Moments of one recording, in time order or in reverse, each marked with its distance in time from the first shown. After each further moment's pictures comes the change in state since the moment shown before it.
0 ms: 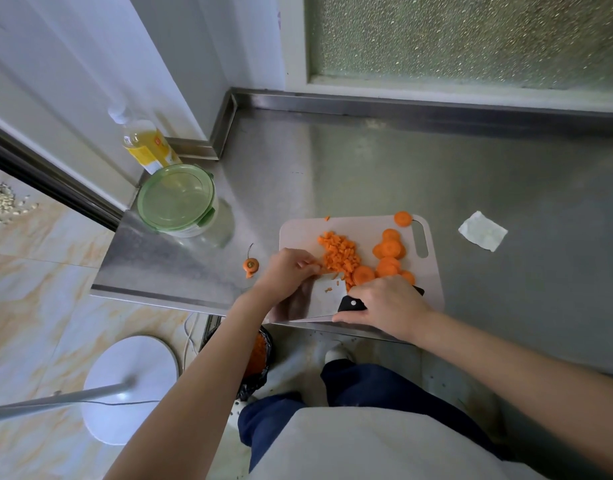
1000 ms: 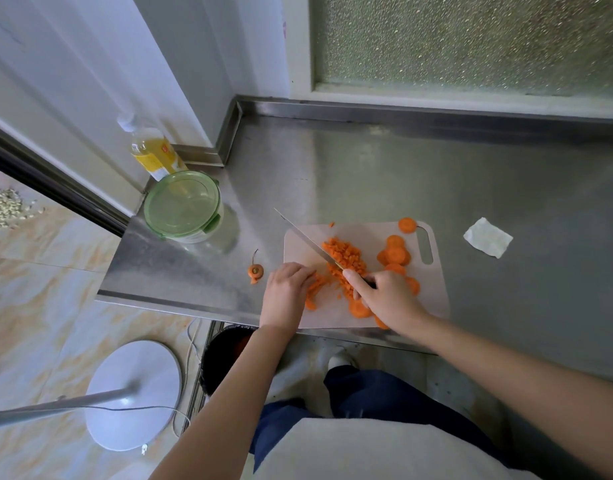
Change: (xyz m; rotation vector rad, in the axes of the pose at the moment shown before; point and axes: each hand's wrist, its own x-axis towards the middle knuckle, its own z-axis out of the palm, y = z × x) left_hand -0.011 -0.038 0.038 0.186 0.462 0.289; right_hand 0.016 -0.007 0.002 0.755 -0.110 0.711
